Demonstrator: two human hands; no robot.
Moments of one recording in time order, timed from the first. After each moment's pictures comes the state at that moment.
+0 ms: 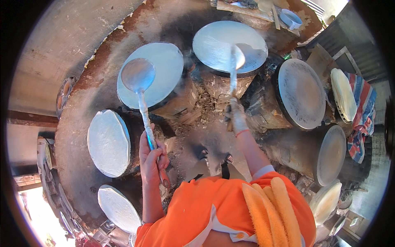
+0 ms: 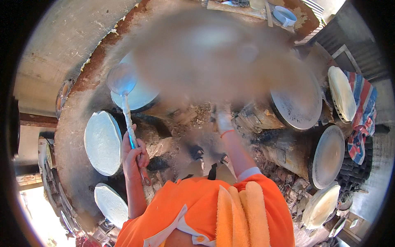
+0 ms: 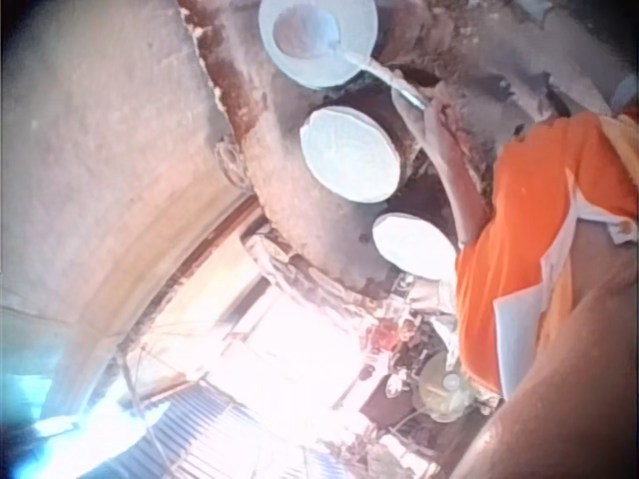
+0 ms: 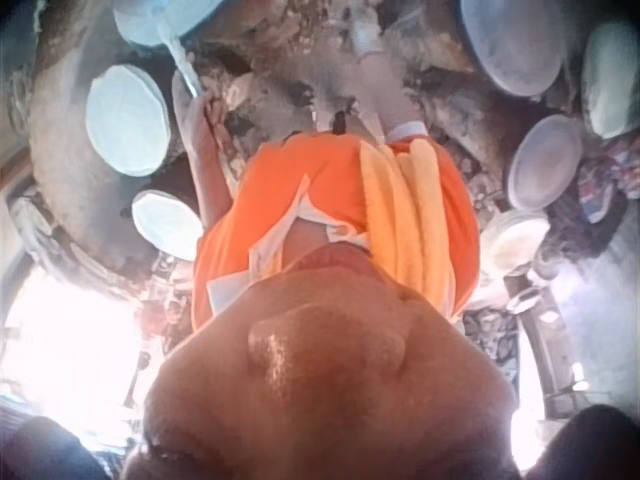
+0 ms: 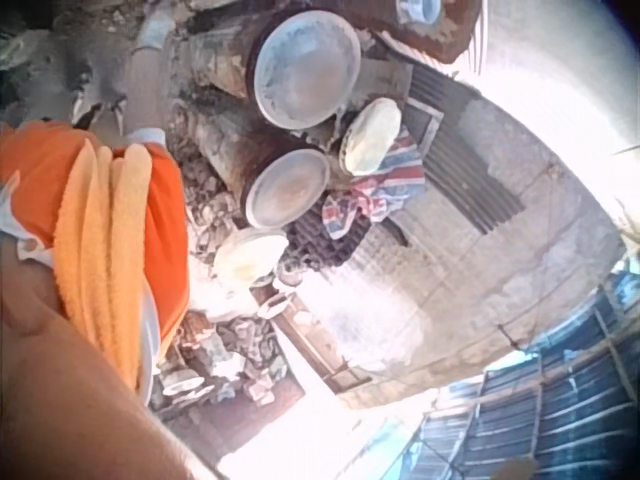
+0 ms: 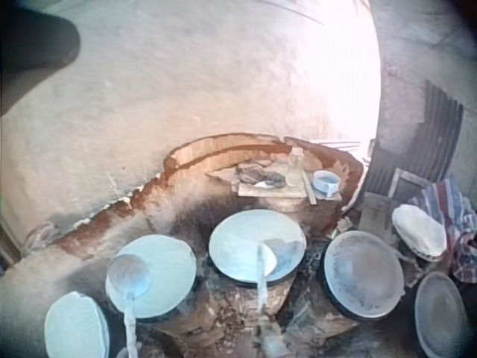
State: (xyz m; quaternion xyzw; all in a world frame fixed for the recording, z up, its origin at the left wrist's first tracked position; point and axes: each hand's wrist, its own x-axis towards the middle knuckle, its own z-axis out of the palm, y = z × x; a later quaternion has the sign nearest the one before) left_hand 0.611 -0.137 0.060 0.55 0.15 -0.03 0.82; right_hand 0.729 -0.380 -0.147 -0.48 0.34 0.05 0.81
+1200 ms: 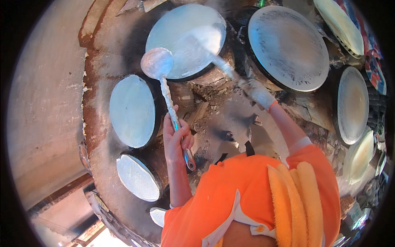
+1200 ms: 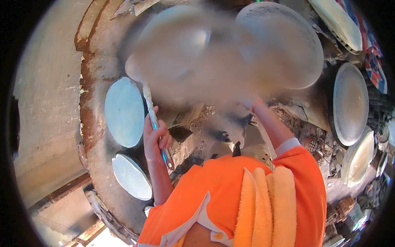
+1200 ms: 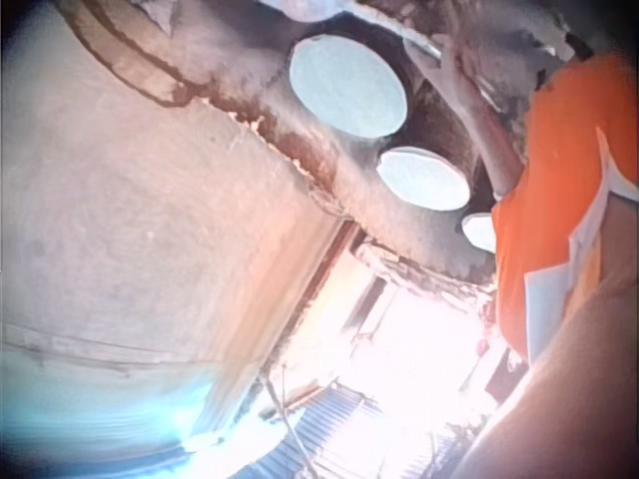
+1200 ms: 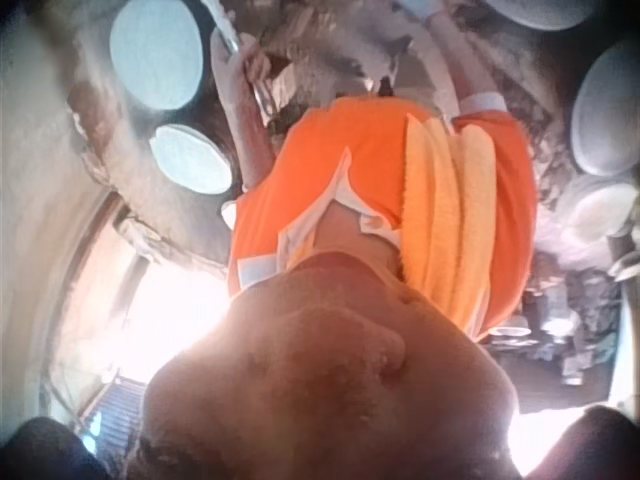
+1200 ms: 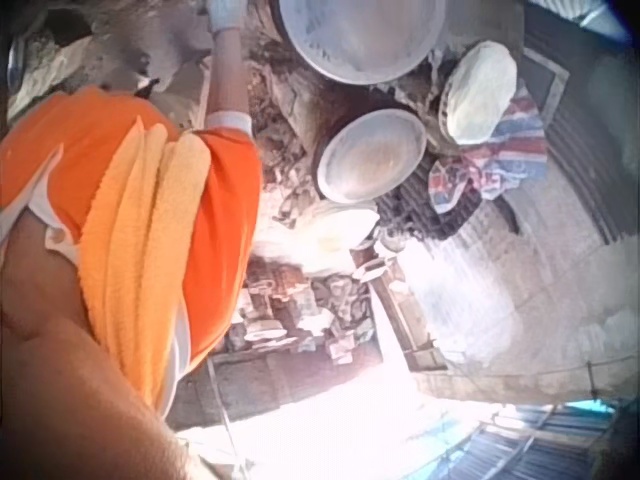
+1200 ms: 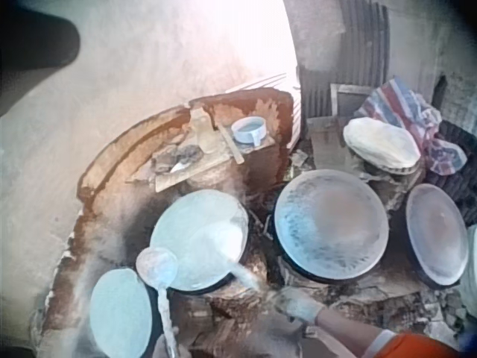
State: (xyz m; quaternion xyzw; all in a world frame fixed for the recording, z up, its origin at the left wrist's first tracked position) left_hand 0.744 -0.283 0.031 0.57 0.09 -0.24 0.78; right_hand 0.745 -0.563 -0.212 -0.82 0.14 0.08 0.55
